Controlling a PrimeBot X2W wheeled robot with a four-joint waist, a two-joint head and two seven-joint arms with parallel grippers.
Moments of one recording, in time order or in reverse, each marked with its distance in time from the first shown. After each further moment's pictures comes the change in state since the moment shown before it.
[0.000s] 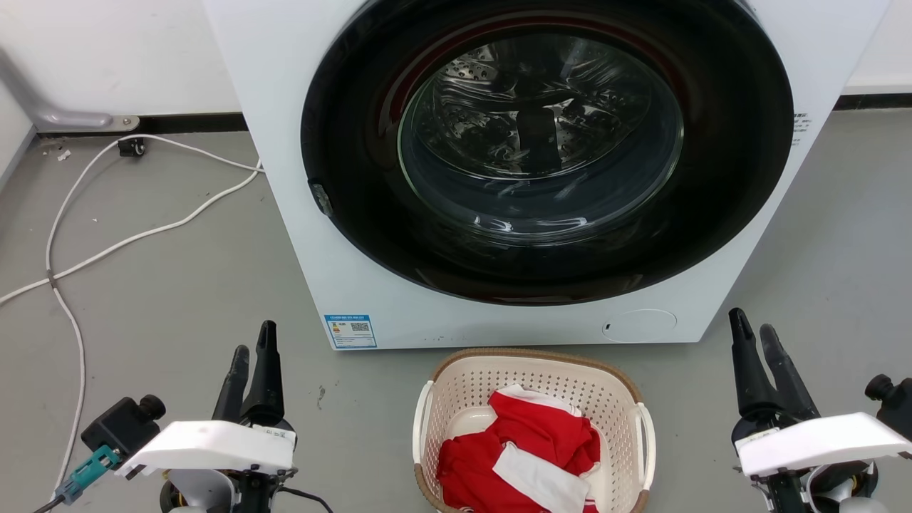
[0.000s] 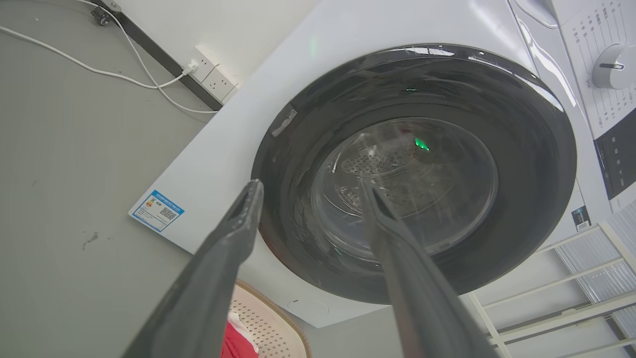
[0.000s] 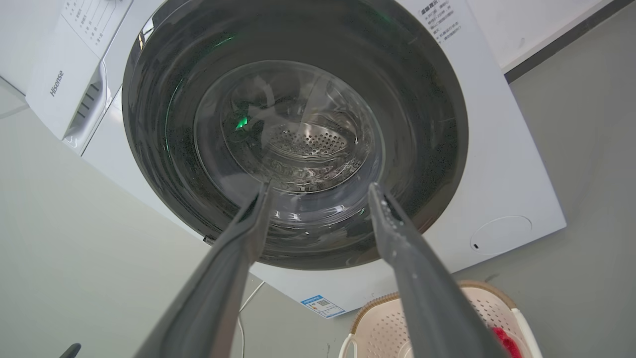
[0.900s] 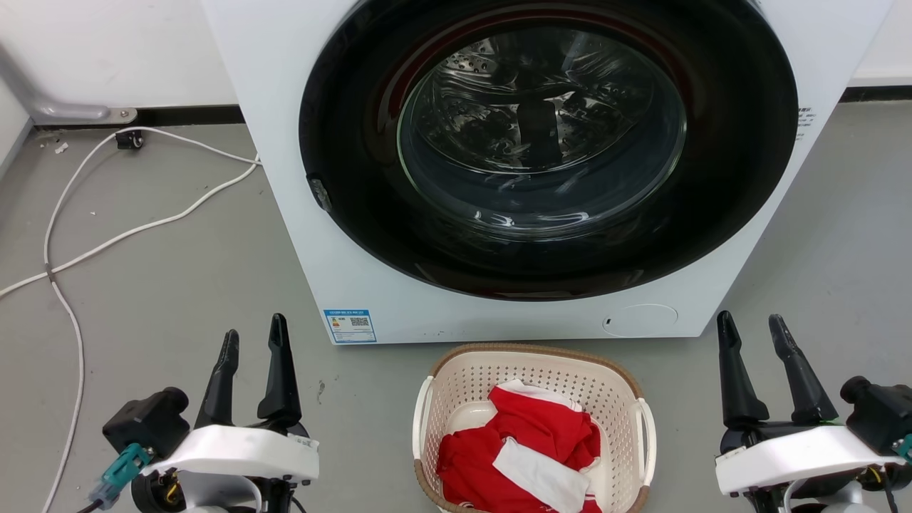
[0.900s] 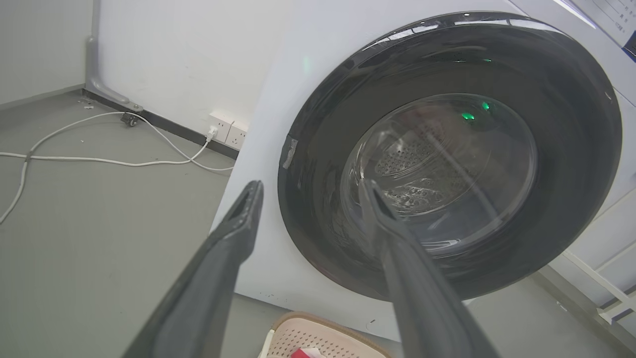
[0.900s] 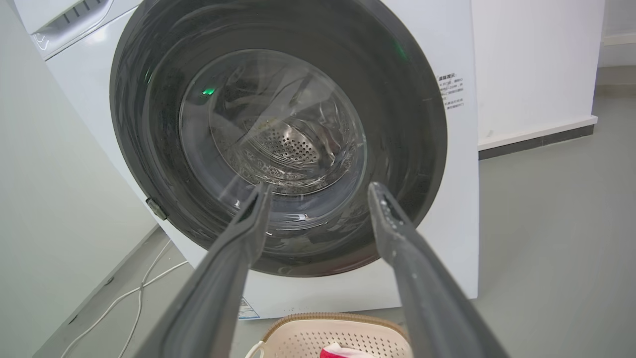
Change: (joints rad) left arm 0.025 0.001 -0.041 -0.068 0.374 0.036 -0.086; right arm 0.030 0.000 0.020 -0.057 -0.414 0.000 -0.086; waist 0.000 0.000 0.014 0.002
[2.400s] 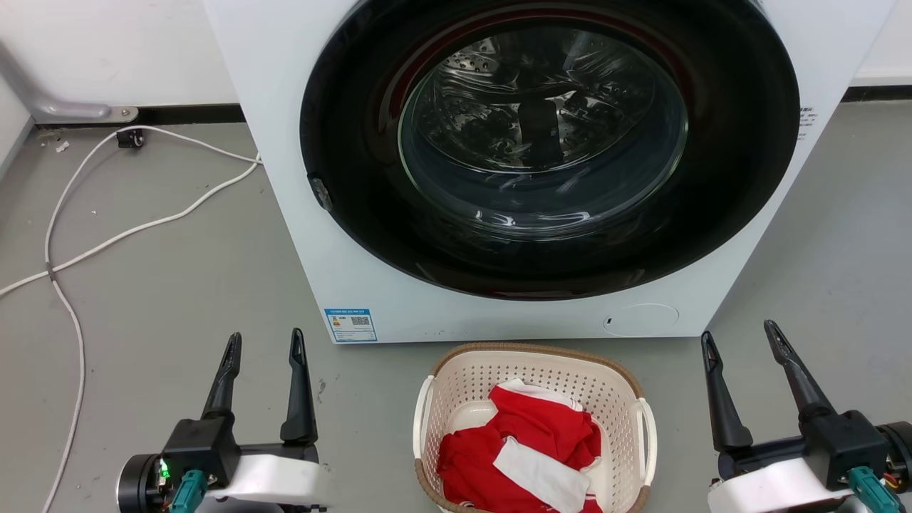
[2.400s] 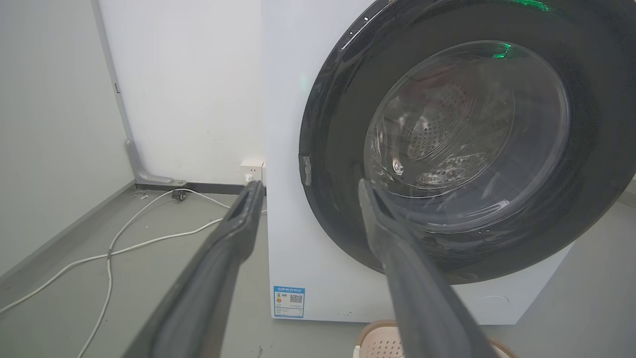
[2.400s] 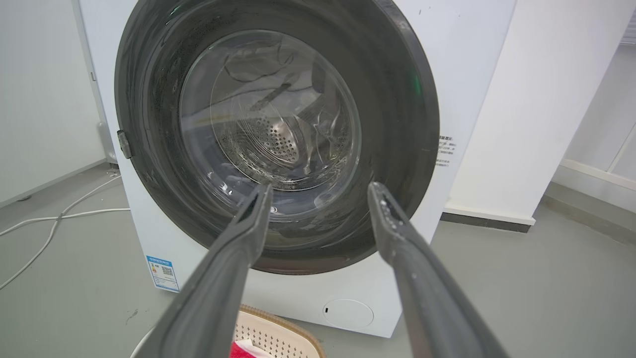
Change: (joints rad) left arm 0.046 0.001 -0.031 -0.015 0.395 0.039 -0.098; right arm 0.050 -0.001 0.000 -0.038 -0.410 0.000 -0.097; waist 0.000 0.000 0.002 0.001
